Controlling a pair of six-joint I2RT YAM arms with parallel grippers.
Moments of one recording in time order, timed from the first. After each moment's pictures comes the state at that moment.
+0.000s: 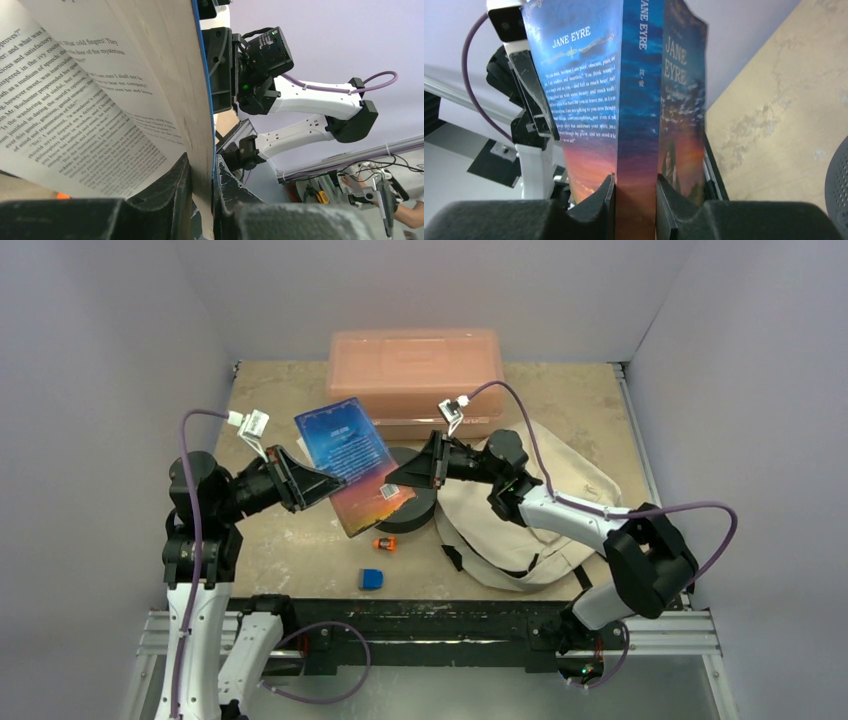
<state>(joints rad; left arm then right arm) 0.01 0.66 0.97 -0.45 0.96 -0.72 0.70 1.50 0.86 0.82 -0.76 1.18</state>
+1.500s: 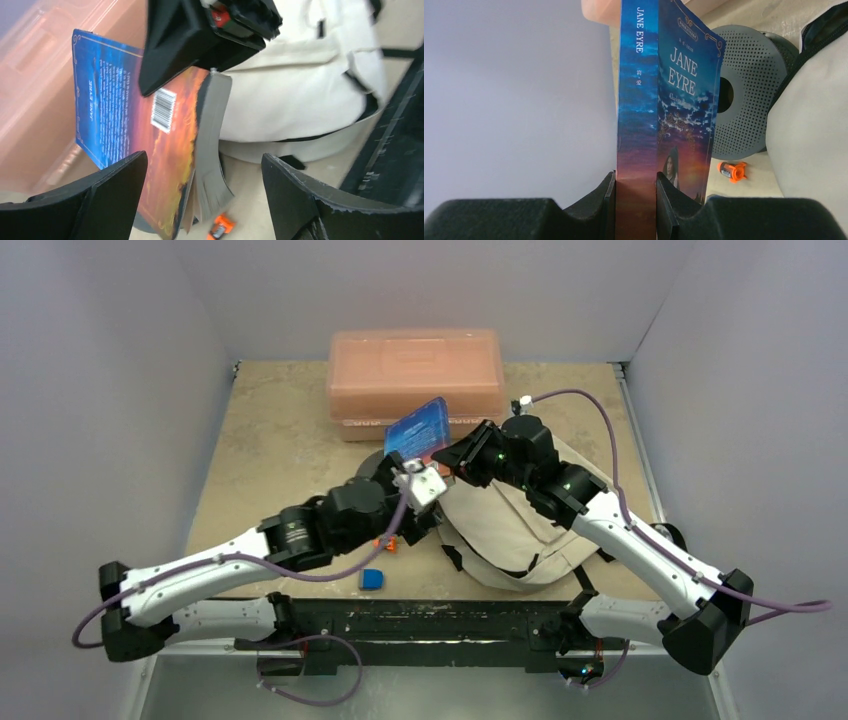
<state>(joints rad) -1.12 0.97 1.03 -0.35 -0.24 0.10 0.71 1.16 1.11 -0.36 -0.02 1.22</state>
